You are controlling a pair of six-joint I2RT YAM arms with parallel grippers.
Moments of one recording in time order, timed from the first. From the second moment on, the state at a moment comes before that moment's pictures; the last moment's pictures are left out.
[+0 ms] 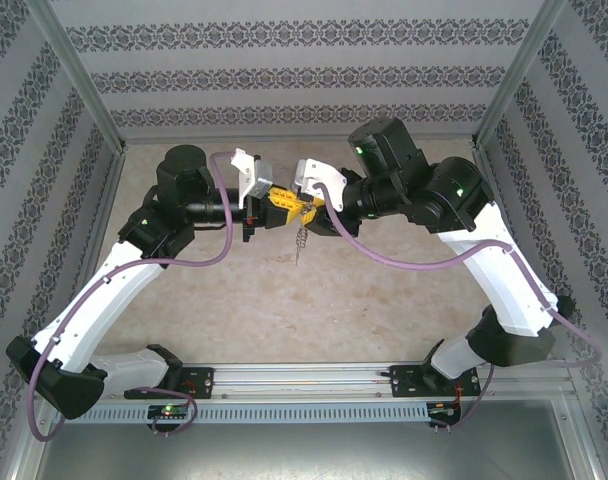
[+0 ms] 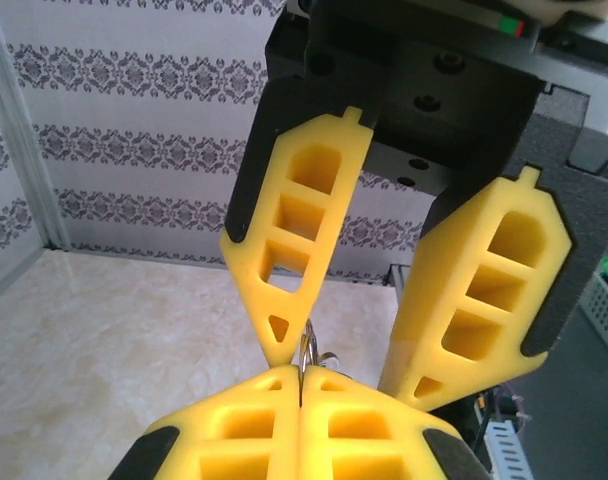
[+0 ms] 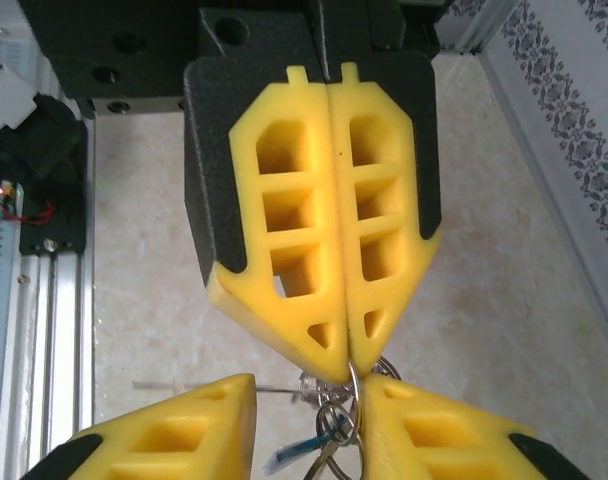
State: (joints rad) left arm -0.52 1.20 1.33 -0.30 0.90 0.09; right arm 0.81 1.51 2.13 -1.33 -0.32 -0.49
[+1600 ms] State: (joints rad) left arm -0.46 1.18 1.24 0.22 1.00 -0.30; right arm 0.71 1.30 1.86 -0.93 -0.52 -0.26
